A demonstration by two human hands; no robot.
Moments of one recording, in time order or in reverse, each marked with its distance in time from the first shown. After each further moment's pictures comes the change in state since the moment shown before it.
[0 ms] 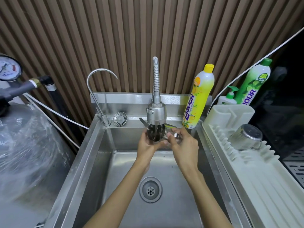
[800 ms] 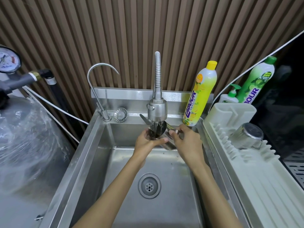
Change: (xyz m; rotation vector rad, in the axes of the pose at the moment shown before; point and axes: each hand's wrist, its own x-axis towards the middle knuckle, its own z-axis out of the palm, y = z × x) left_hand 0.000 0.008 -0.005 0.200 0.024 -0.109; right_hand 0.010 -0.002 -0.015 -0.219 -0.159 -0.022
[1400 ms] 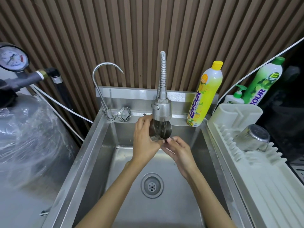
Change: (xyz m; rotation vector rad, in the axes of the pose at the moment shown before) left_hand -0.015 0.018 -0.007 0.551 0.250 0.609; right_hand -0.005 0.031 0.048 1.199 -0.371 0.290
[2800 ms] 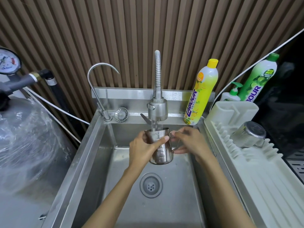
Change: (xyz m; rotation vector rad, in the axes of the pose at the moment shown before) left_hand -0.012 0.001 0.001 -0.084 -0.120 -0.516; right_hand -0.005 -0.062 -0.001 -0.639 0.204 0.057
